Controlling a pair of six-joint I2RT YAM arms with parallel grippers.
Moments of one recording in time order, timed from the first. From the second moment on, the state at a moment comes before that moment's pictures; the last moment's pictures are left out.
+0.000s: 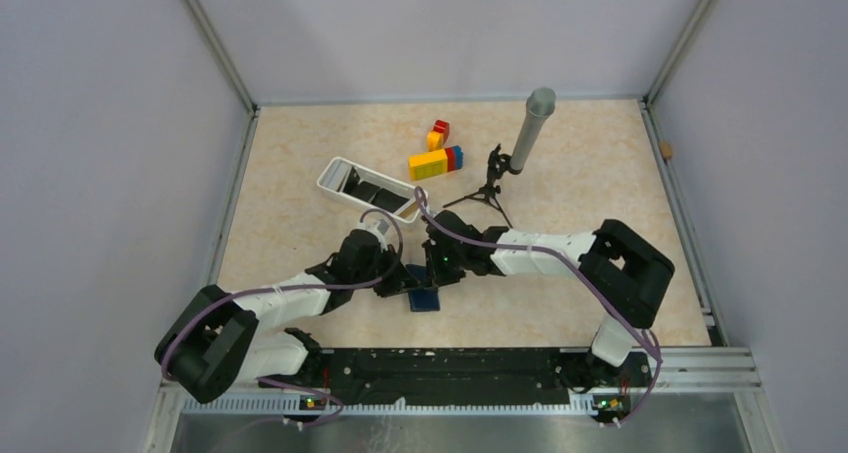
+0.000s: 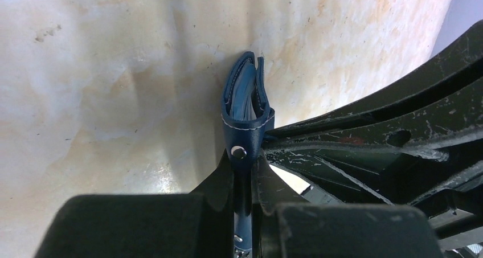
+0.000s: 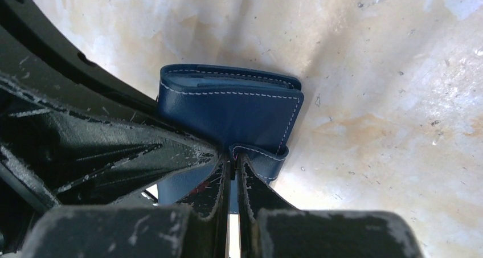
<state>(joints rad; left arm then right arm) -0.62 1.22 0.35 0.15 0.32 -0.95 1.00 1.72 0.97 -0.18 -0.12 0.70</state>
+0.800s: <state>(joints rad) -0.58 1.28 0.30 0.27 0.36 -1.08 0.98 1.84 1.14 -0.38 -0.15 0.75</state>
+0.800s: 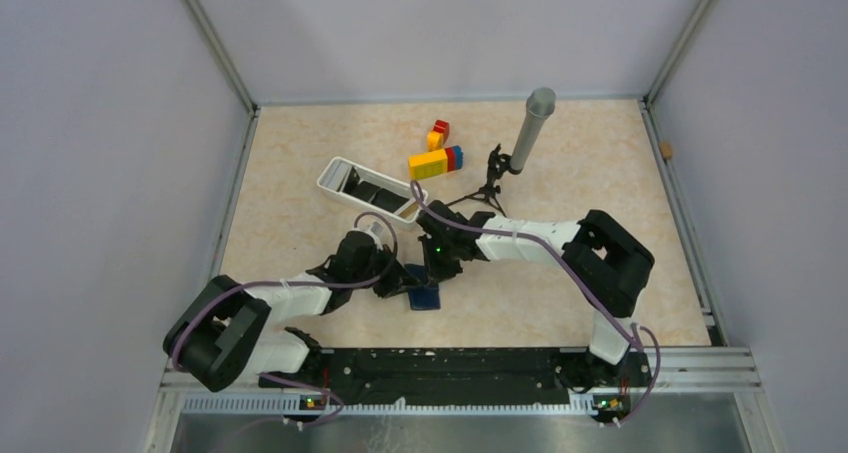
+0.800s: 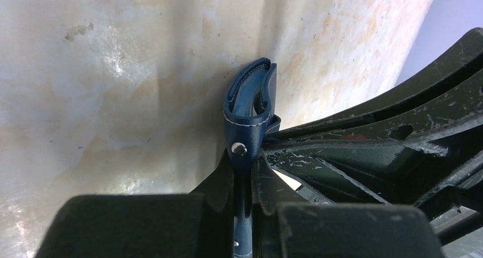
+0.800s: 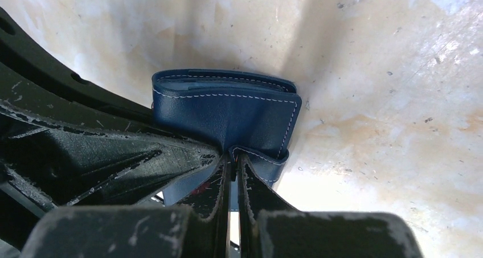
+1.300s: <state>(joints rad) -0.57 1.32 0.27 0.37 0.38 -1.12 0.99 1.92 1.28 -0.55 -0.11 0.82</state>
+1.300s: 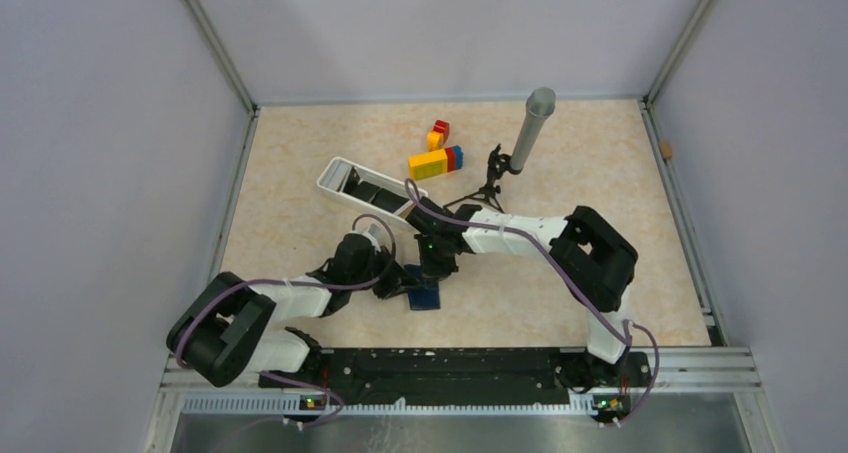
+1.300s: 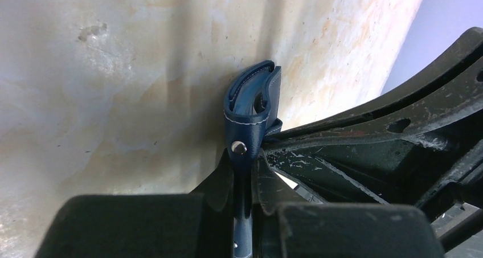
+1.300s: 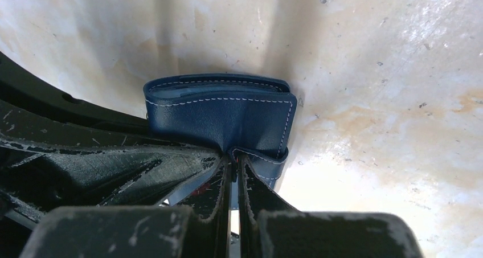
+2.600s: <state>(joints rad) -0.60 1.15 0.34 0.08 0.27 -0.92 1.09 1.83 1.22 -0.49 0.10 0.86</state>
